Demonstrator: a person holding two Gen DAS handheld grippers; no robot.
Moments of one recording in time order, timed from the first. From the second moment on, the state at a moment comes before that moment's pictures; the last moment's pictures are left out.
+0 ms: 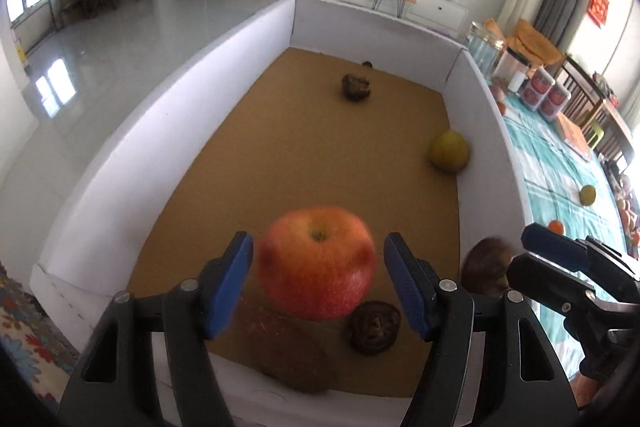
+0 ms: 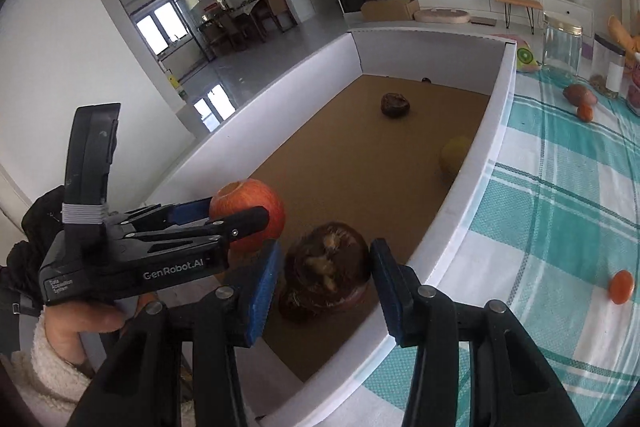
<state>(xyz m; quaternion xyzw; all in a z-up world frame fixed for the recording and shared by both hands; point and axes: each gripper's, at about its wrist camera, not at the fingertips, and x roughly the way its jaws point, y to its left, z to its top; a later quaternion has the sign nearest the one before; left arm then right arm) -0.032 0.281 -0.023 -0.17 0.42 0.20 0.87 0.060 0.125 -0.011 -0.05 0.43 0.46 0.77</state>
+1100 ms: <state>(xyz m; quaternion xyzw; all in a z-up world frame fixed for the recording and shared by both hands) 0.006 0.126 0.002 -0.02 0.35 0.10 0.93 0.117 -0.240 -0.087 0.19 0.41 0.10 0.89</state>
